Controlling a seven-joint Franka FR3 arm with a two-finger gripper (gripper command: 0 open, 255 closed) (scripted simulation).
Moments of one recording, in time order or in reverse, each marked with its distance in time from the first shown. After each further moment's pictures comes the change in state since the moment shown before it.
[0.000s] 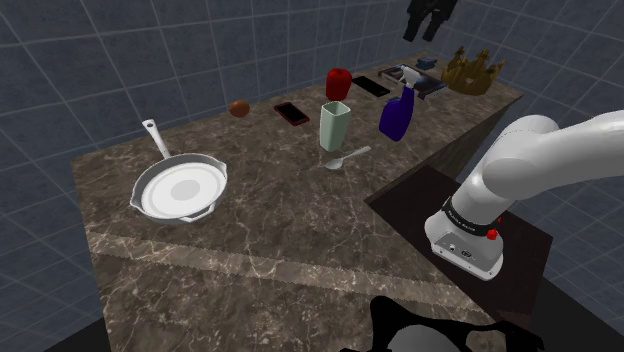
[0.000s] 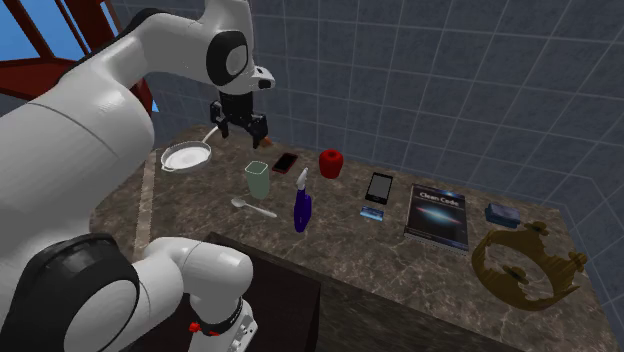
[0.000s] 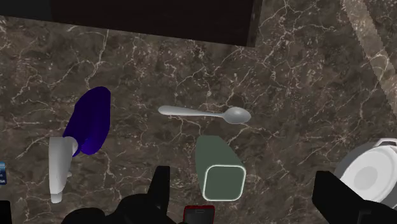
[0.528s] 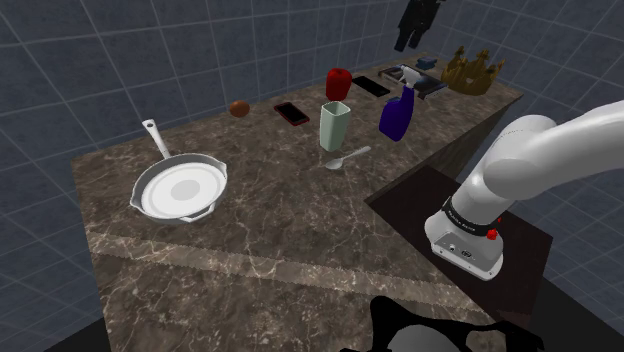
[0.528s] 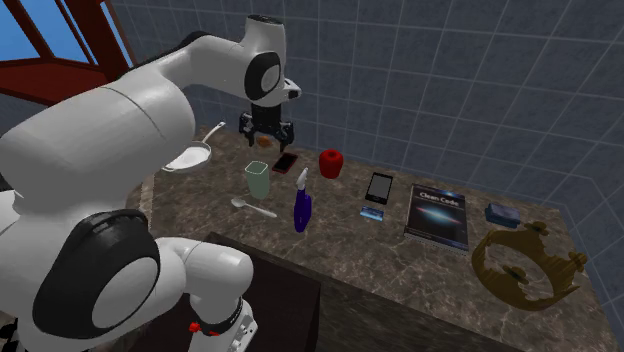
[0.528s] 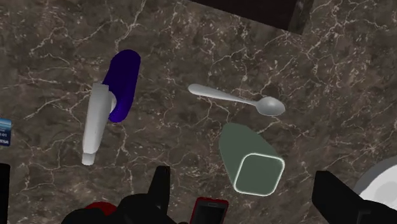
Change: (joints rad) arm 0.019 0.112 -0.119 -0.034 -0.077 0.147 -0.229
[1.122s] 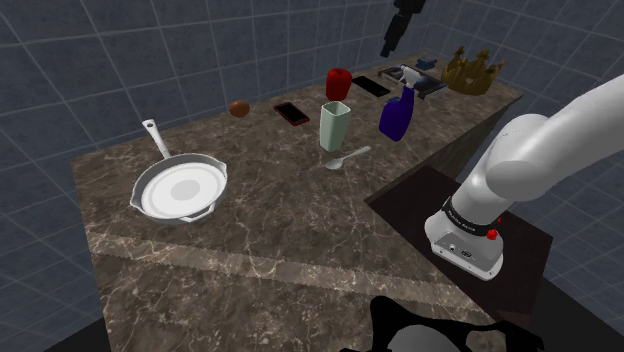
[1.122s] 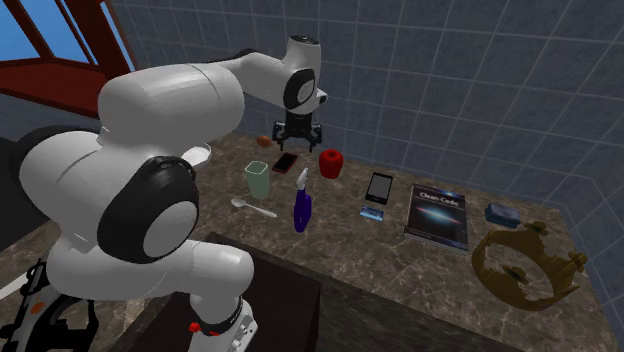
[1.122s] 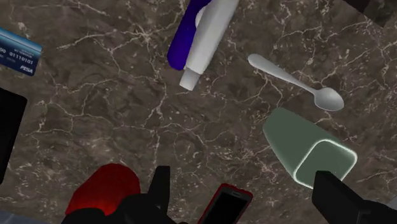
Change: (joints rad) arm 0.053 0.250 -0.164 0.077 -0.037 0.188 -0.332
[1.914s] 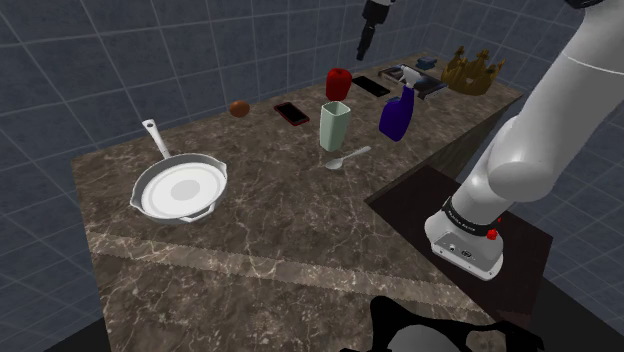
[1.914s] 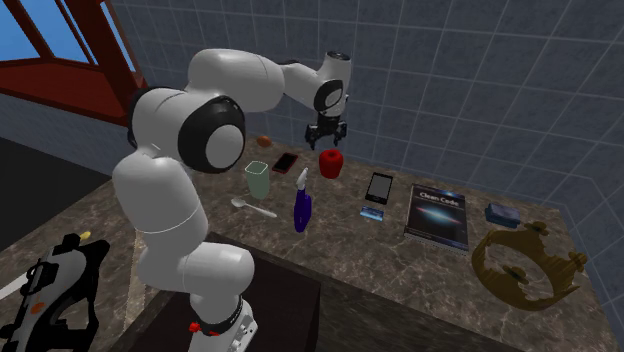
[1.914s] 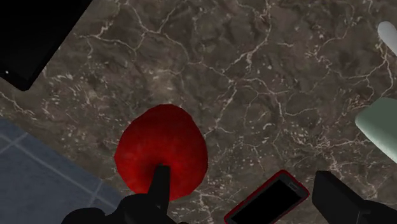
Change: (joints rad) arm 0.051 0.494 -0.155 0.313 0.186 0.154 -0.492
